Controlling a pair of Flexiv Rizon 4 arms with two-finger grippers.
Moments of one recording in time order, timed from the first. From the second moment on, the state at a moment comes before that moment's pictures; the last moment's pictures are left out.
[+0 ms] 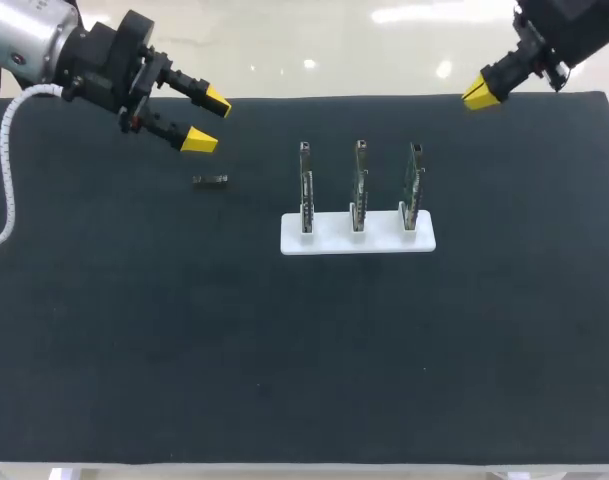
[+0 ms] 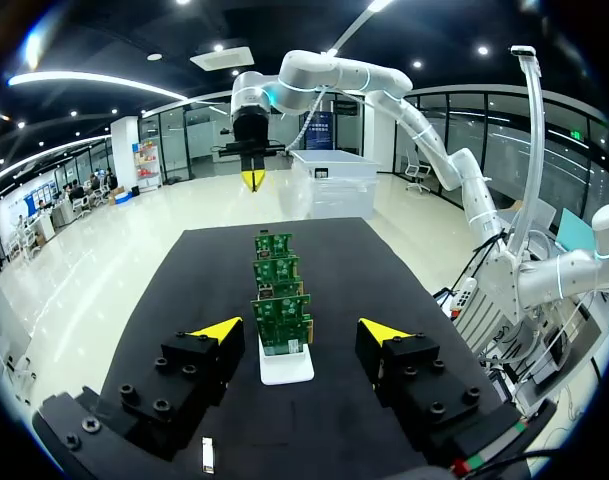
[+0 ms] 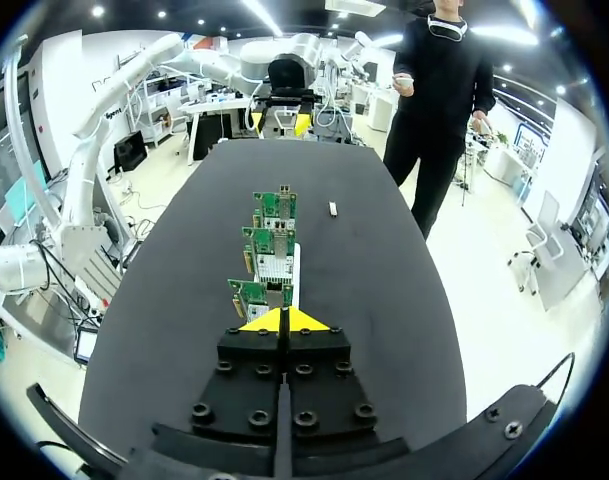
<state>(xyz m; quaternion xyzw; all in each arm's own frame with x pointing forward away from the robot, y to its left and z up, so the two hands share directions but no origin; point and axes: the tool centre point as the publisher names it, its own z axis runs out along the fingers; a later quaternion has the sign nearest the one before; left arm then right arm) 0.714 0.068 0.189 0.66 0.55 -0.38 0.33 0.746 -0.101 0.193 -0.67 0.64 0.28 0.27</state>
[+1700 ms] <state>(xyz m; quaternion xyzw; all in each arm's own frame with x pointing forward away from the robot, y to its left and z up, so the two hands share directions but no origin) 0.839 0.136 0.095 0.78 0.60 -0.08 0.16 0.747 -0.102 0.193 -0.67 0.64 0.28 0.27</state>
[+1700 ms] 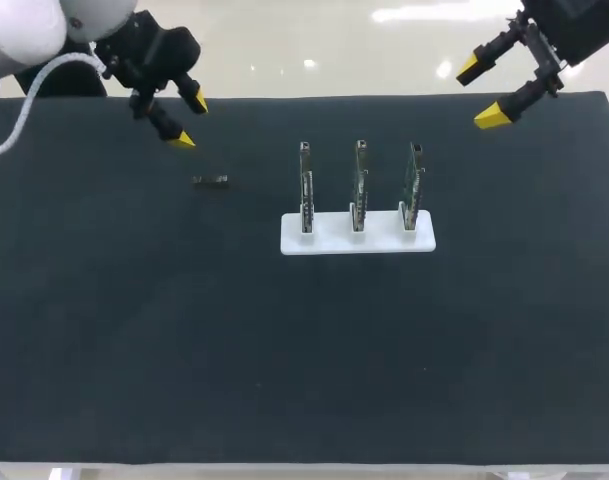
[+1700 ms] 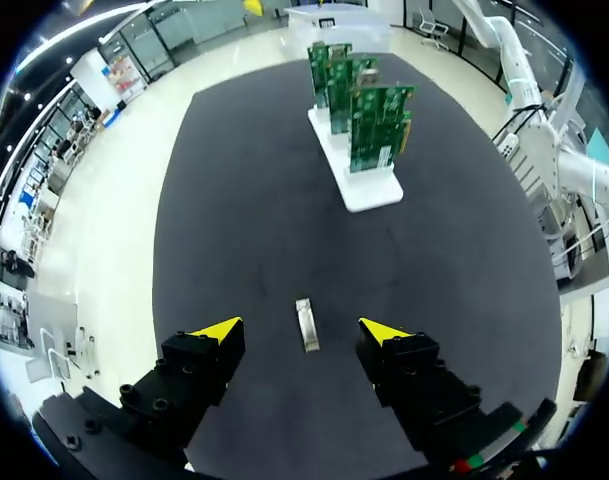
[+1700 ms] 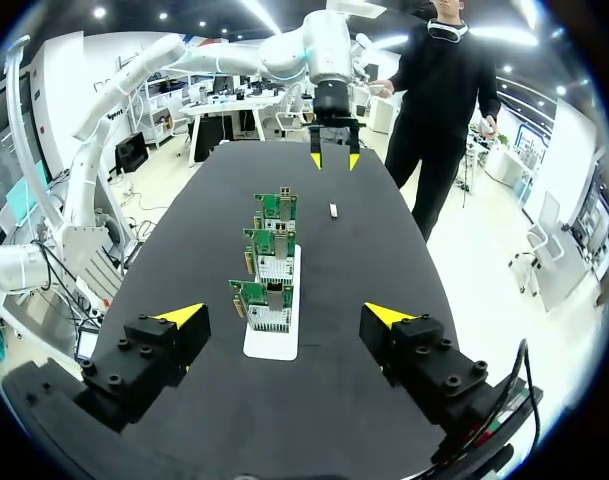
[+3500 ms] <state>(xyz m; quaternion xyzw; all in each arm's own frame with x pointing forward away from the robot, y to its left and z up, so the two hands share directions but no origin) 0.859 0.155 0.013 0.73 0.68 -0.06 0.07 0.747 -0.102 0.193 -0.67 0.64 0.28 0.27</state>
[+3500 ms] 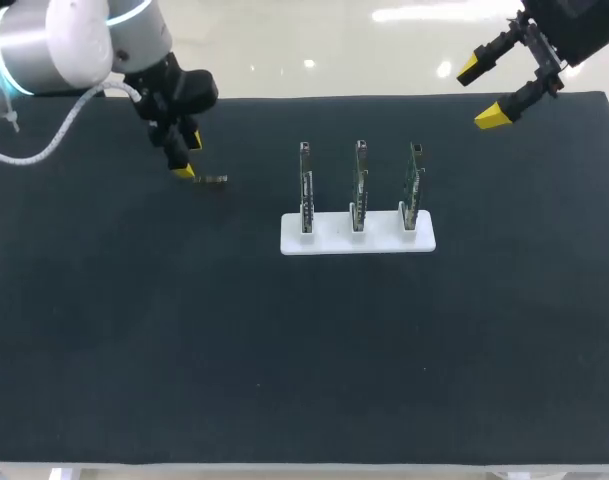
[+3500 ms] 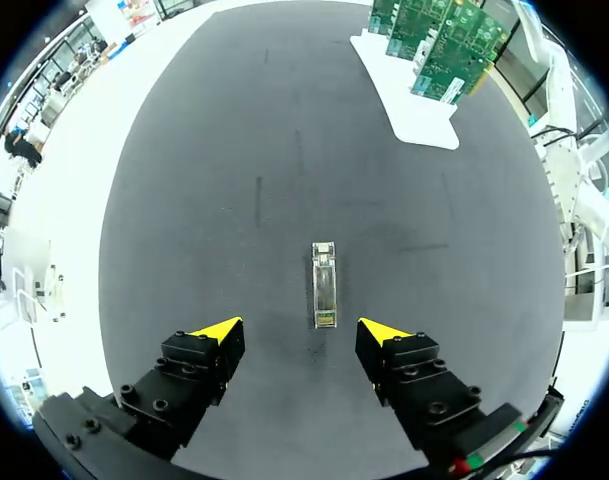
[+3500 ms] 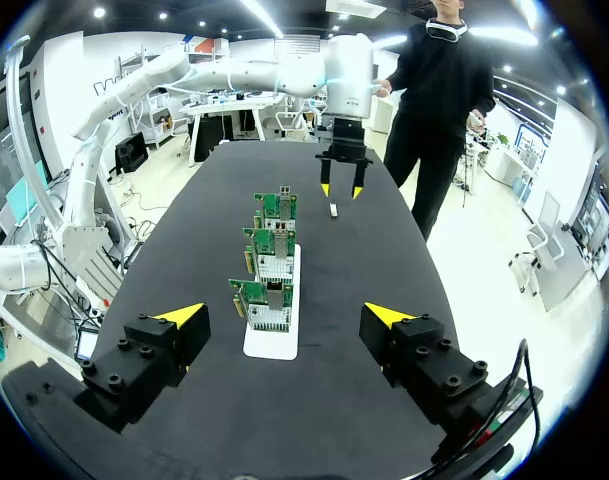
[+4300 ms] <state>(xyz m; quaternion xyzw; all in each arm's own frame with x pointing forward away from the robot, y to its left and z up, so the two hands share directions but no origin) 0.850 0.158 0.005 0.71 0.70 -0.02 0.06 0.747 -0.102 0.193 -0.67 0.64 0.28 0.27</state>
